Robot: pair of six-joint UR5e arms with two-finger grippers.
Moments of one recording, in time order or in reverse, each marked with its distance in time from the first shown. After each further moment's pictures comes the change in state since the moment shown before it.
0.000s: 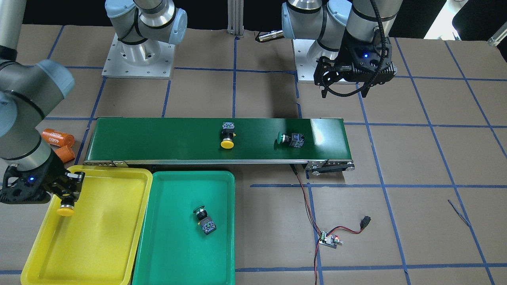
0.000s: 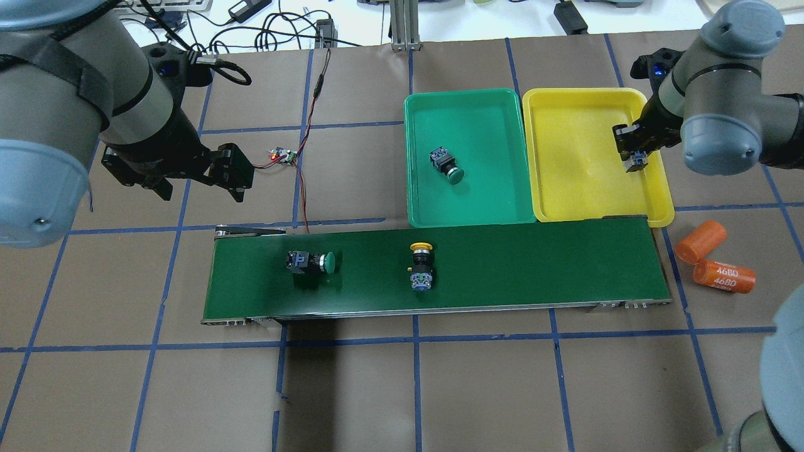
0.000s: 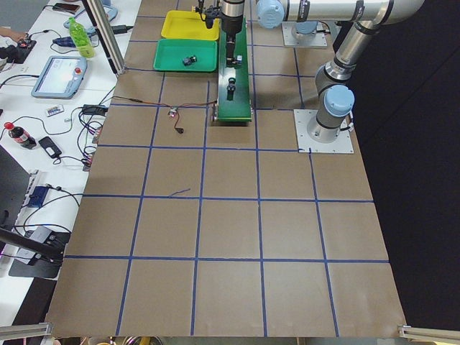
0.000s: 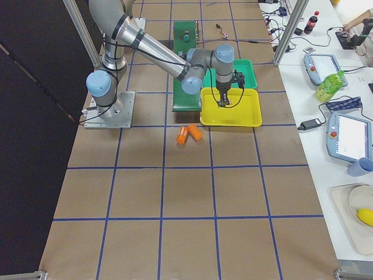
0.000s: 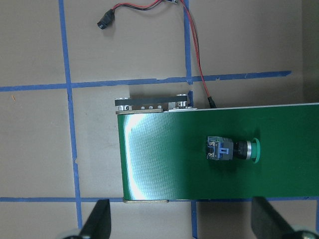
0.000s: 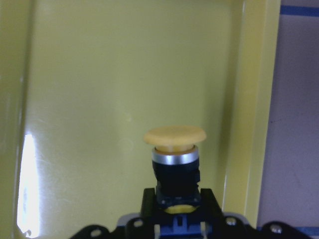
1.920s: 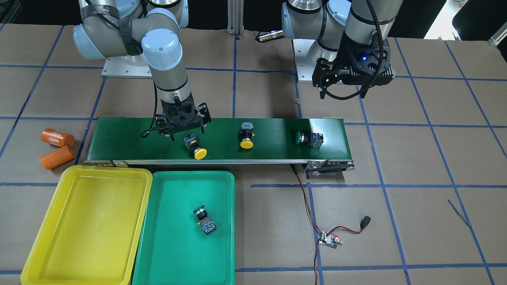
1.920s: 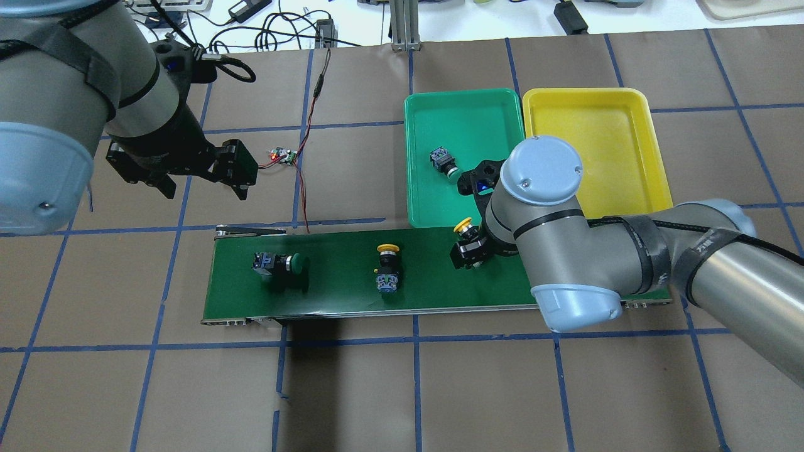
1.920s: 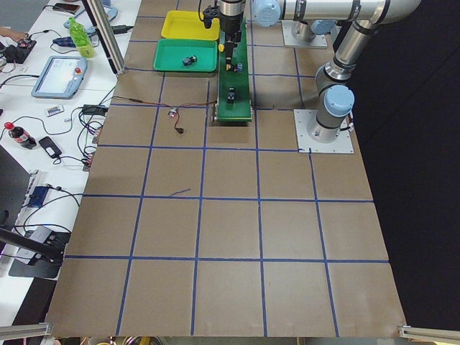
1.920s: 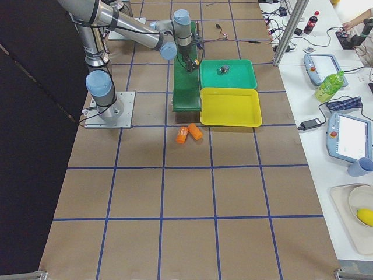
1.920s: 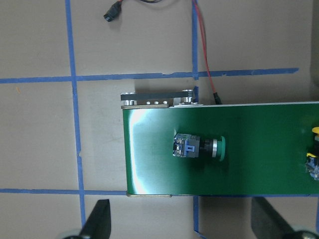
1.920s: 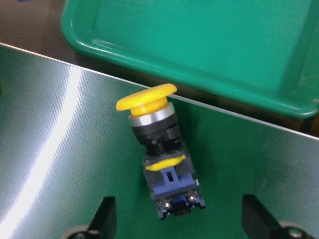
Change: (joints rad) left arm -0.013 -0.023 0.022 -0.018 0.002 -0.018; right arm 0.525 -0.248 0.336 -0.052 0.013 0.245
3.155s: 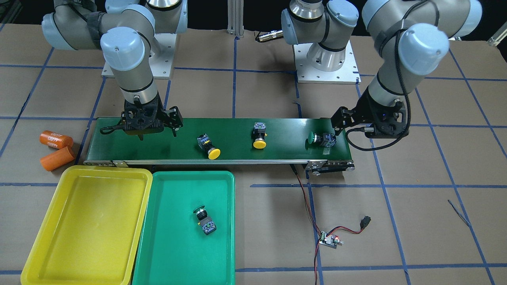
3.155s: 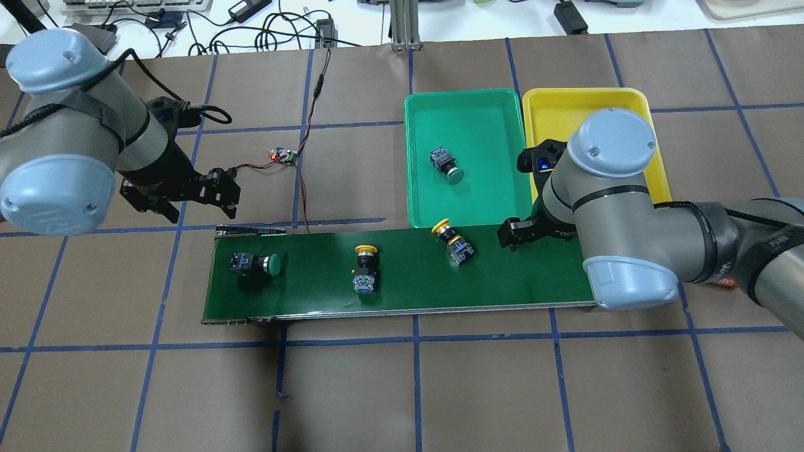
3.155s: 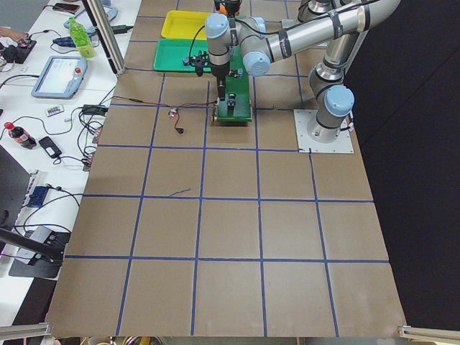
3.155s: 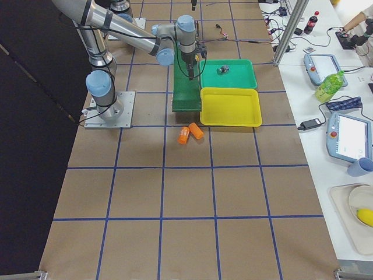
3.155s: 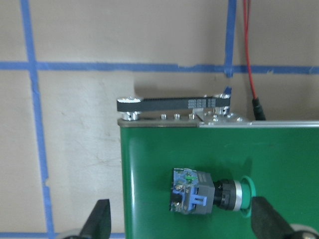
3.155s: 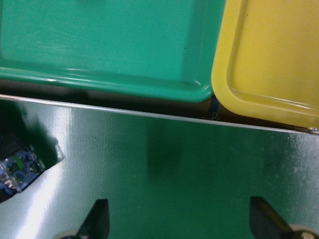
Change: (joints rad) left arm 0.195 -0.114 -0.120 0.161 -0.073 0.137; right arm -0.159 -0.074 0.009 0.070 -0.011 0.011
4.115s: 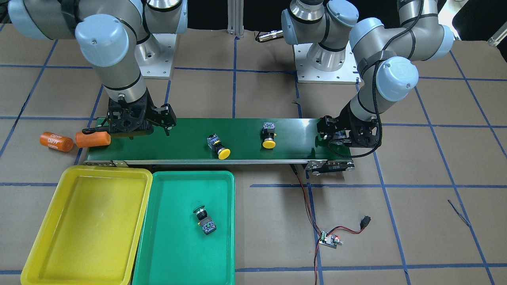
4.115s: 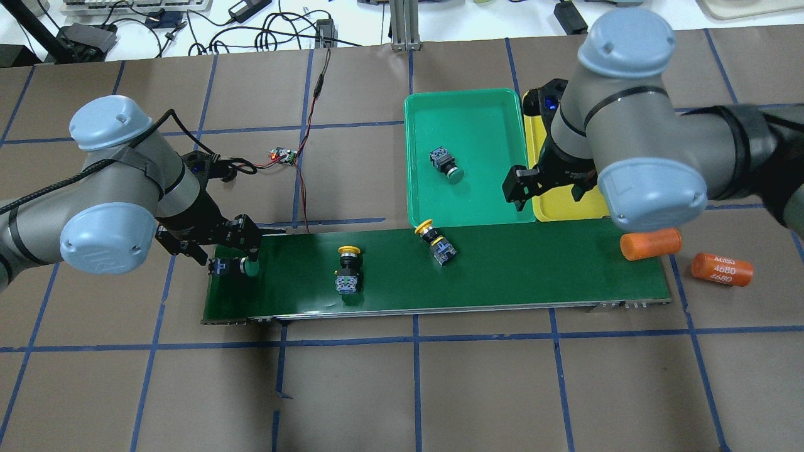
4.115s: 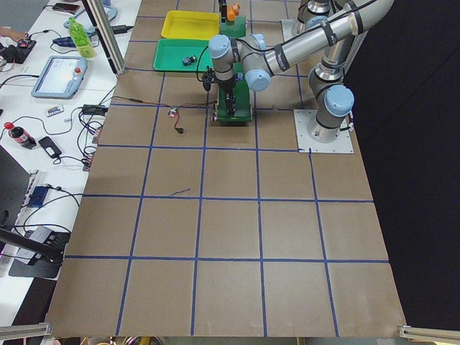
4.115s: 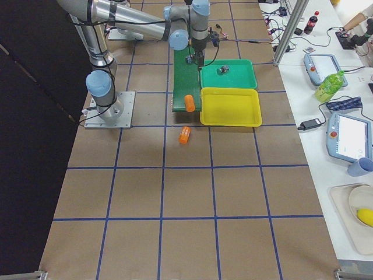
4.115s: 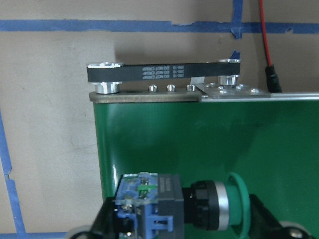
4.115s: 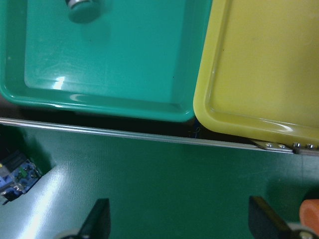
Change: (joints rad) left arm 0.005 -0.054 -0.199 0.135 -0.045 0.017; right arm -0.010 0.016 -0.170 0.207 -0.008 0.003
